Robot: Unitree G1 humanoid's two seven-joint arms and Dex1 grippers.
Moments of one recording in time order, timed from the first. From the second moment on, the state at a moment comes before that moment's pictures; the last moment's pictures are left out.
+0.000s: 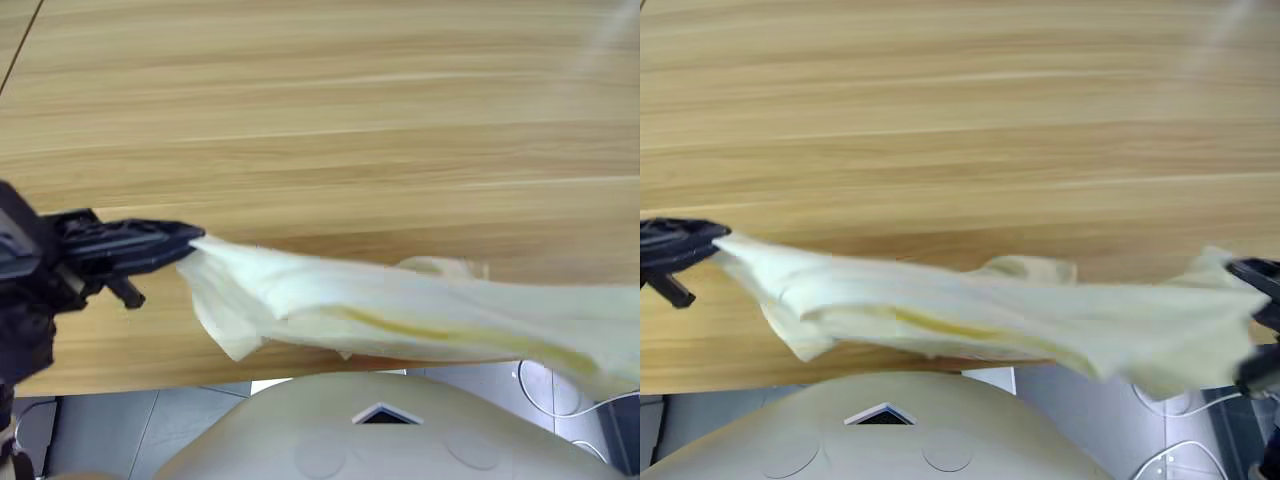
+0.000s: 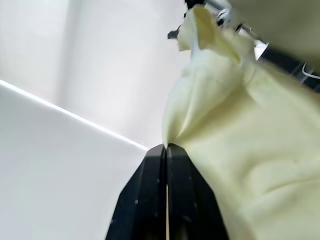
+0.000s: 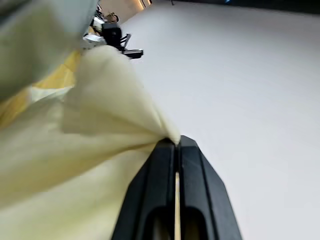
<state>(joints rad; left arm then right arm) 0.17 0.98 0.29 -0.38 -0.67 -0.71 -1.13 0.38 -0.78 -0.62 -0.33 0.95 -0.62 1.43</state>
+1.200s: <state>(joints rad) -0.34 0.55 -0.27 0.99 0.06 -1.11 -0.78 -0.23 -0.72 0.21 0.66 -0.24 -0.88 0.38</state>
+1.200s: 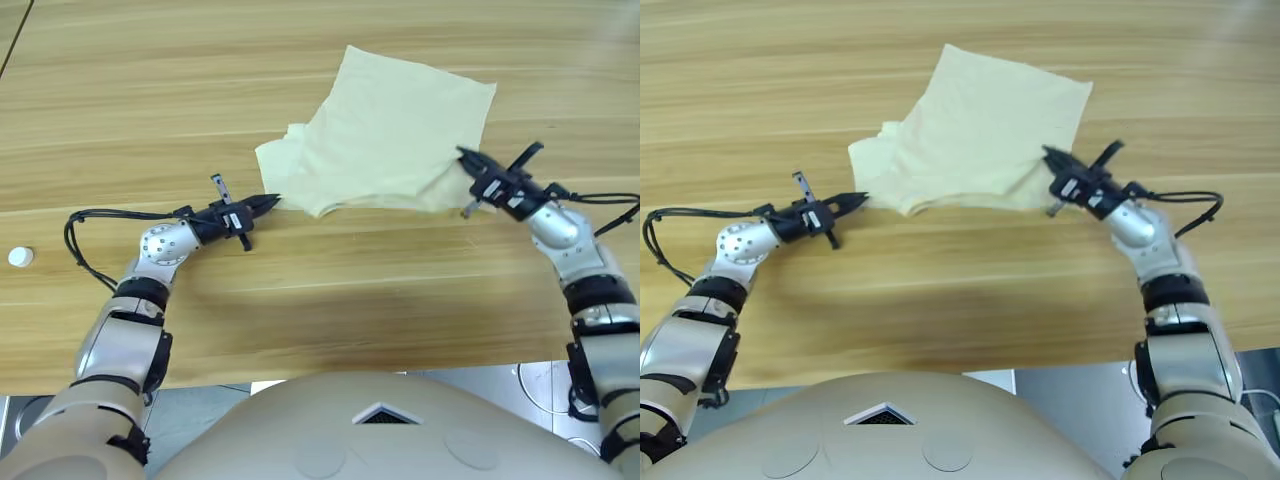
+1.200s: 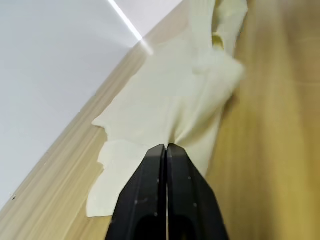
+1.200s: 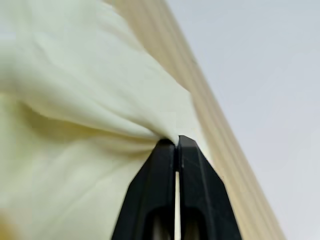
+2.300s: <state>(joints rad) 0.18 0.77 -0.36 0.09 -0.03 -0.81 -0.86 0.54 -0.99 0.03 0.23 0.01 -0.85 0.64</state>
